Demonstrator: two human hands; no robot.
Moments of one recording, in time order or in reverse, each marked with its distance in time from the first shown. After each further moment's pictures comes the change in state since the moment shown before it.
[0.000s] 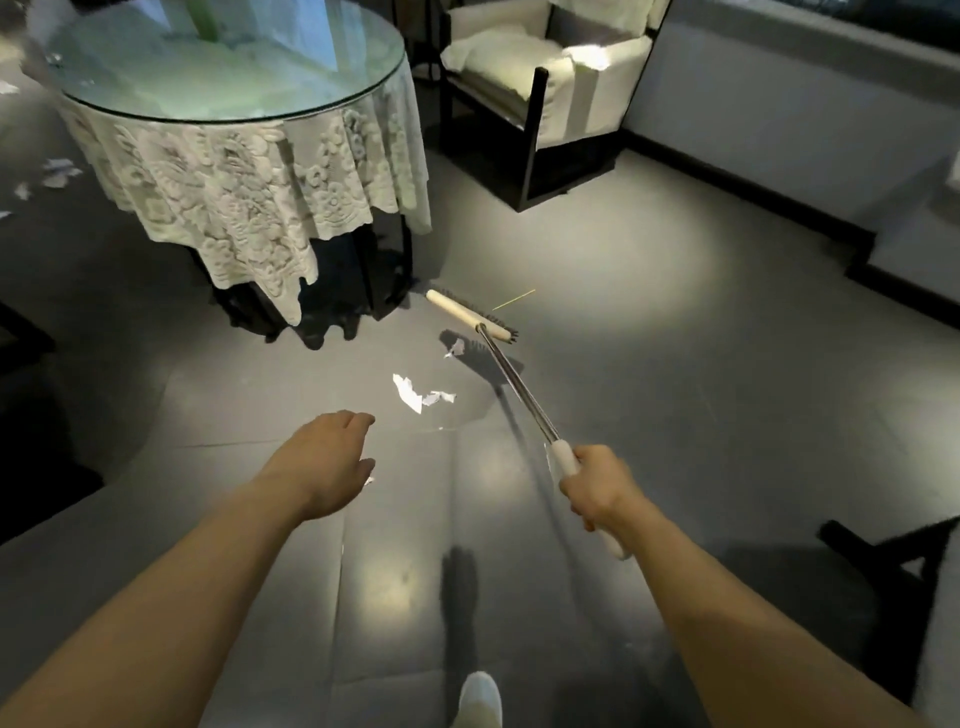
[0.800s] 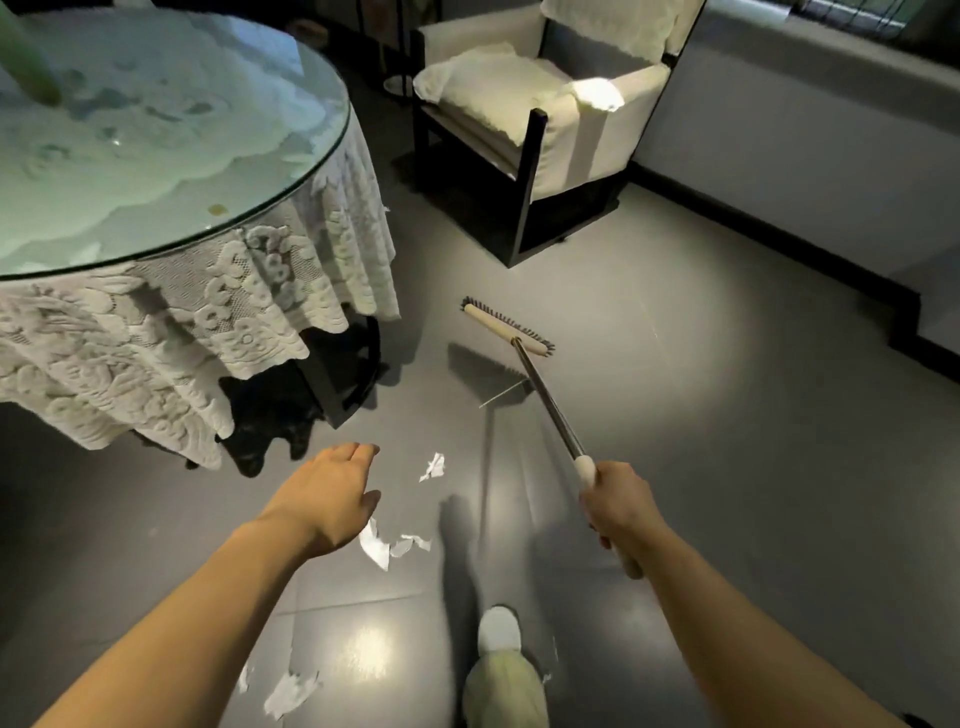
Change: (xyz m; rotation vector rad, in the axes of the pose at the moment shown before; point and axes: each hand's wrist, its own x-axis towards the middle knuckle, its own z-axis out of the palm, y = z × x) left_hand 0.433 -0.022 -0.141 -0.050 -0.076 0.027; right_hand 0.405 -0.176 -0.122 -0.042 0.112 0.101
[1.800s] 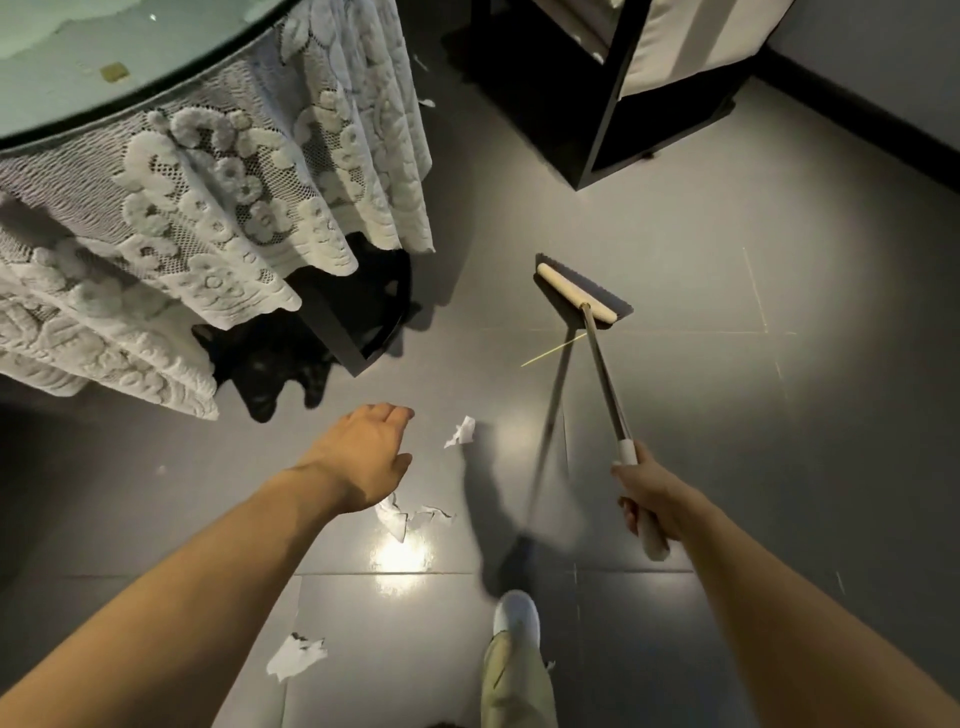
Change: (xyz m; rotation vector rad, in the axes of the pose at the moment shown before) left_hand 0.169 -0.021 0.051 -0.022 -0.136 -0.050; right_hand 0.201 0.009 0.074 0.296 -0.322 0.334
